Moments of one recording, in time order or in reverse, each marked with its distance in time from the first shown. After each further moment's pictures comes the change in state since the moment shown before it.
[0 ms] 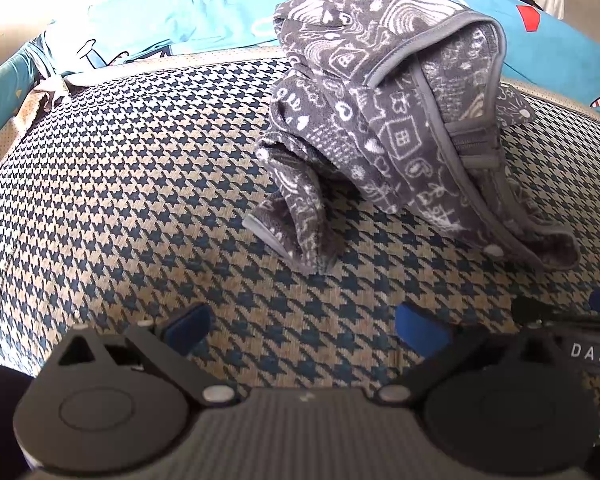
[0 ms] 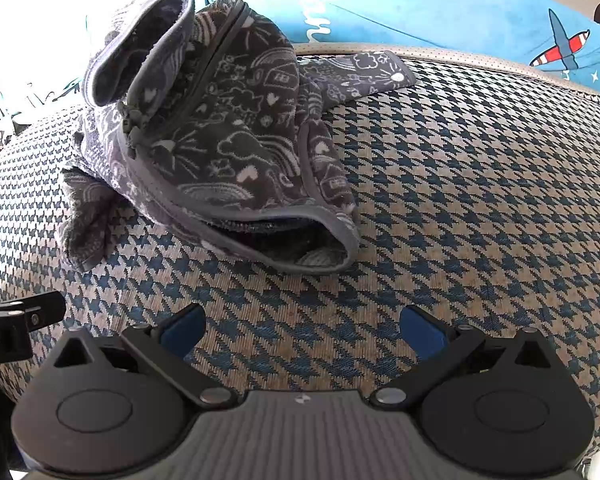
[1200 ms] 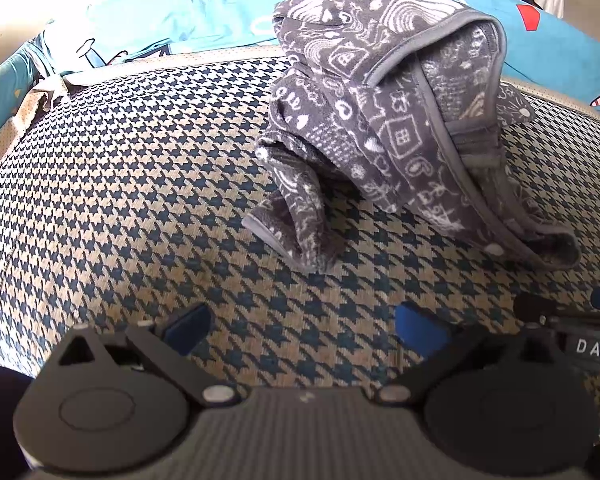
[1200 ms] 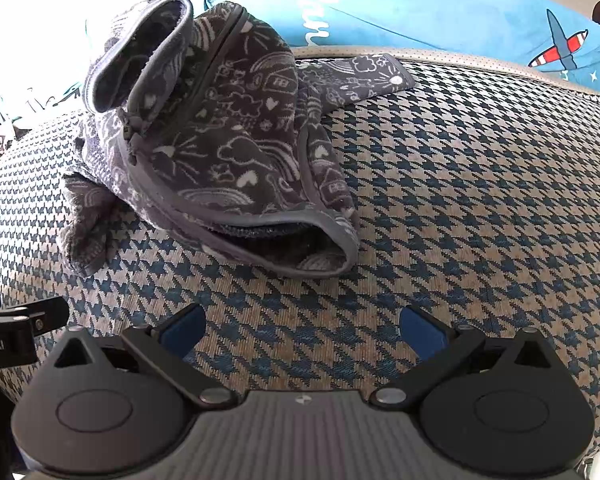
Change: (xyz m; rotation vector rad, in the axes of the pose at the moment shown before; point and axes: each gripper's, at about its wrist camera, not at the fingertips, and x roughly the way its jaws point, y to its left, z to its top) left arm 0.002 -0.003 0.002 -0.014 0.004 0.009; right arm -0.001 0.000 0.001 0.004 -0.007 0.002
